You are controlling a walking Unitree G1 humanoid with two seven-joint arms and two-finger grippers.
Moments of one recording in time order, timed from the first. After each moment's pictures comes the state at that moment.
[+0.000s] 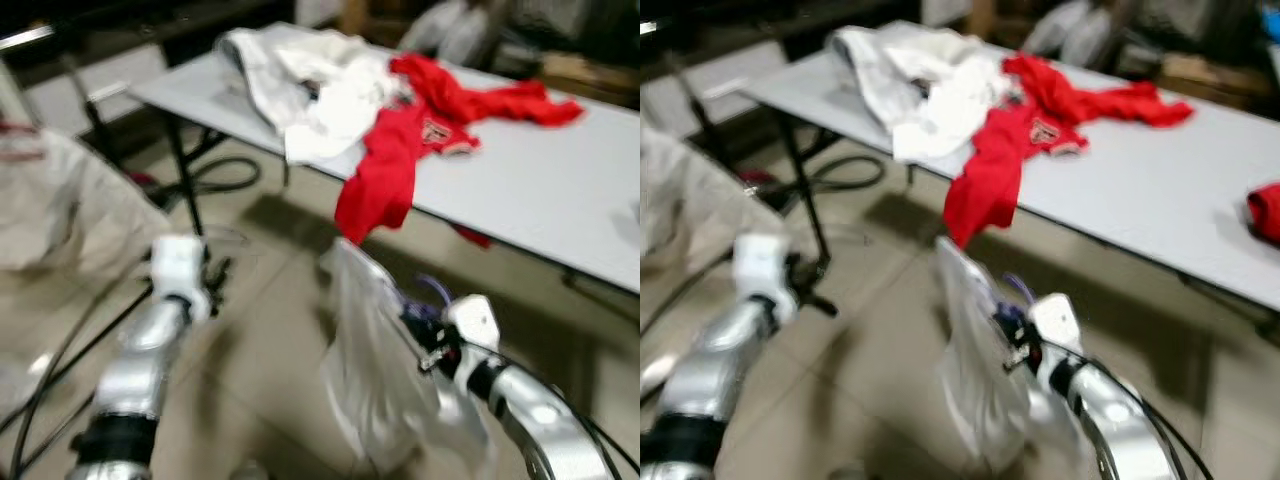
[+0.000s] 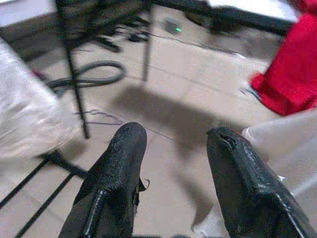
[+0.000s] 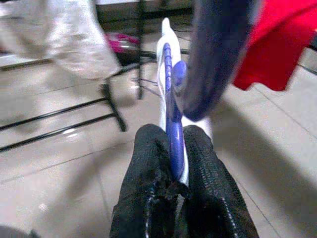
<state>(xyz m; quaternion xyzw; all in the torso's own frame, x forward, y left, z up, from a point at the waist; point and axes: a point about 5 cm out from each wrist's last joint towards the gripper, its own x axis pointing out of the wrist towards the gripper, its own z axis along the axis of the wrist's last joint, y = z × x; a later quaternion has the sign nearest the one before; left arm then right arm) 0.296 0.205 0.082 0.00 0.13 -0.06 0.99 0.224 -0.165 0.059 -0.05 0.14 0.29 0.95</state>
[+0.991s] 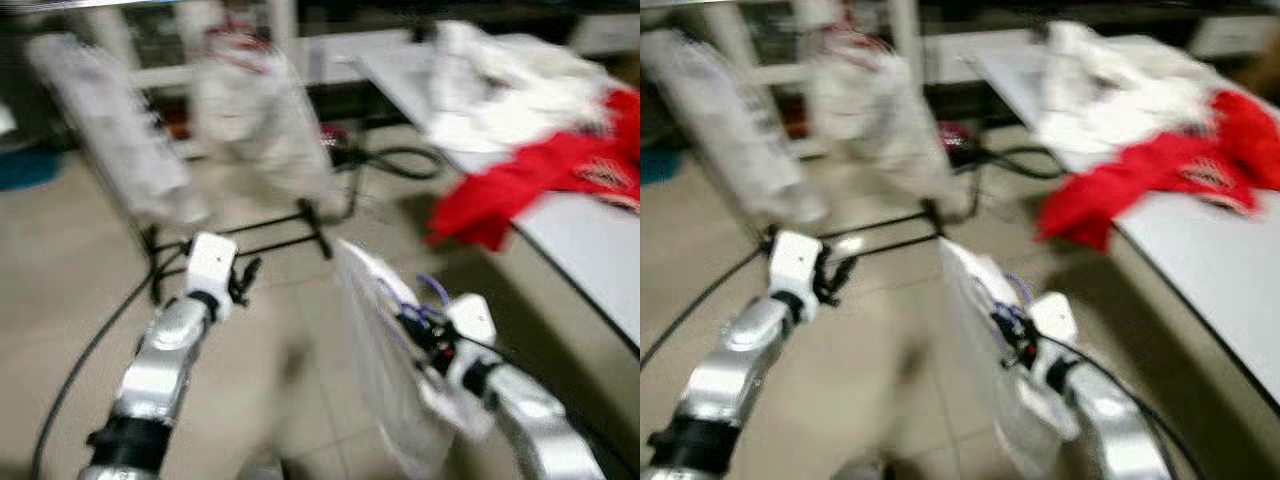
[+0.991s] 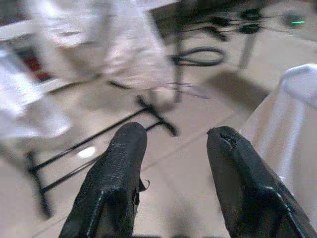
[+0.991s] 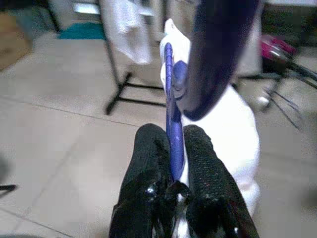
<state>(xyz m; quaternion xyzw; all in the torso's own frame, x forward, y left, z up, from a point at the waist) 0.297 0.178 0.088 0.09 0.12 -0.12 0.98 0.234 -0.157 0.053 -0.02 0.14 0.29 0.95</state>
